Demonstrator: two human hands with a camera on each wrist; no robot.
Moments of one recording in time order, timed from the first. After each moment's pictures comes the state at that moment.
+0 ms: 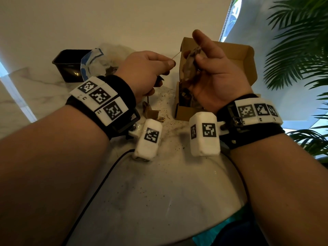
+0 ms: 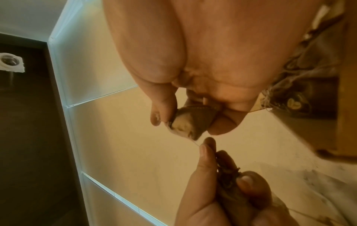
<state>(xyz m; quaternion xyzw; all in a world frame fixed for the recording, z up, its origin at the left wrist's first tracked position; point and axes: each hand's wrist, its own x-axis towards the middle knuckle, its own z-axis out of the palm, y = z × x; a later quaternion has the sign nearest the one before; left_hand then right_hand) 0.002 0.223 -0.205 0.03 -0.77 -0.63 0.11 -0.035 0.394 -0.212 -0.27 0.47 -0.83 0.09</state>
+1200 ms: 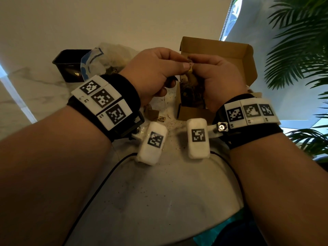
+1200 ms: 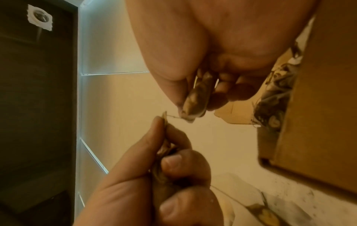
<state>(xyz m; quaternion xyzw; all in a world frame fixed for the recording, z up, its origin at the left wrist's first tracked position) 0.013 0.236 -0.199 -0.05 -0.74 -0.67 0.07 -0.040 0.394 -0.217 -0.14 0.66 -0.73 -0.03</state>
